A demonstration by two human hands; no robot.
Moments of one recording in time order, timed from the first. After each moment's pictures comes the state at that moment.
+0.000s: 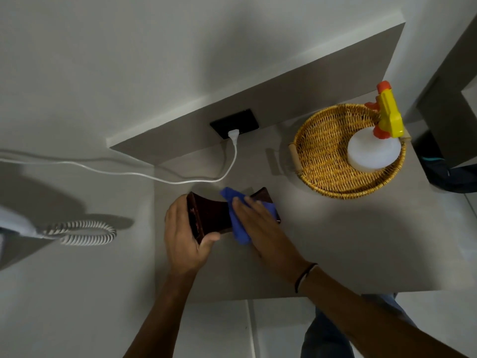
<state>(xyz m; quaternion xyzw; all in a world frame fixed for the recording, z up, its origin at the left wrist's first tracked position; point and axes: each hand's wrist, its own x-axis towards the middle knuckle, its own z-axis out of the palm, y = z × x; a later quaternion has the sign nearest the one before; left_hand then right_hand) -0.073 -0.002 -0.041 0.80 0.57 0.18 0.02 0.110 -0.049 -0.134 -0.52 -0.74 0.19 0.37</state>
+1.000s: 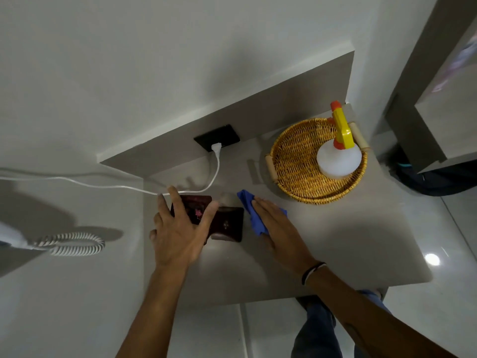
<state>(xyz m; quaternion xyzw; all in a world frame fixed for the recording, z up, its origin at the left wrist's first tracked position) -0.013 0.008 -0.004 0.66 0.75 -0.03 0.10 0.186 -0.061 -0.149 -0.54 -0.66 0.34 0.40</state>
